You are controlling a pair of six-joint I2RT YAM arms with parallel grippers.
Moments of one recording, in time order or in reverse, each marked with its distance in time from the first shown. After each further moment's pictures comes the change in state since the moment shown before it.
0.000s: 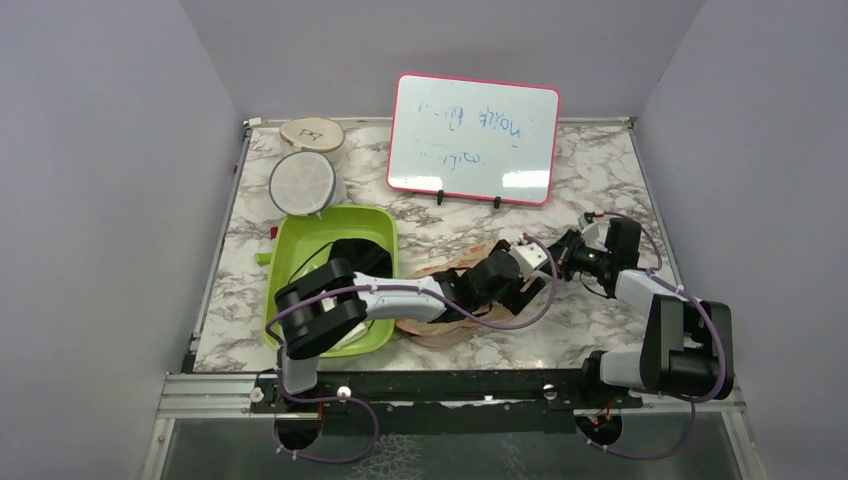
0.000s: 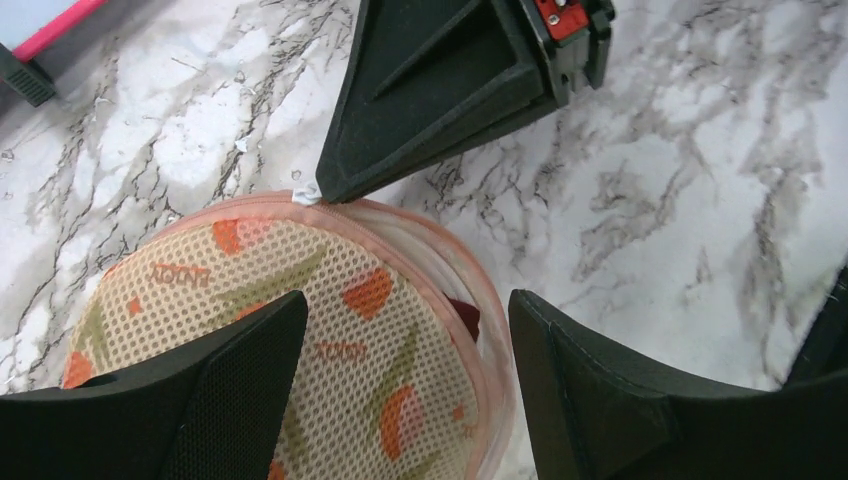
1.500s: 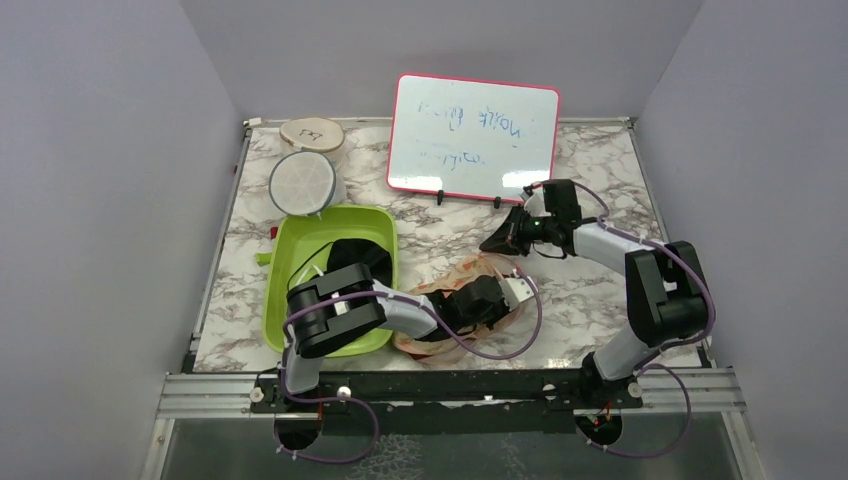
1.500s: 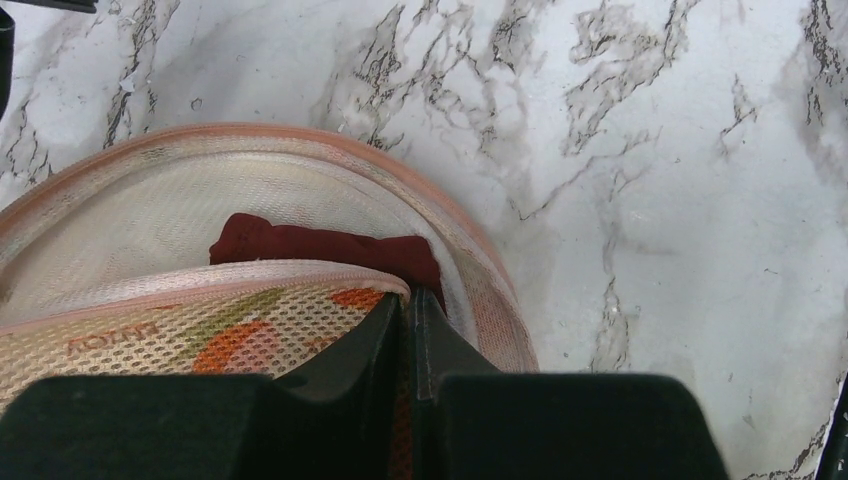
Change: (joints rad) left arm -0.038 0.095 -0.193 0.277 0.067 0.159; right arm 0.381 0.271 0.375 -0.175 0.203 0.060
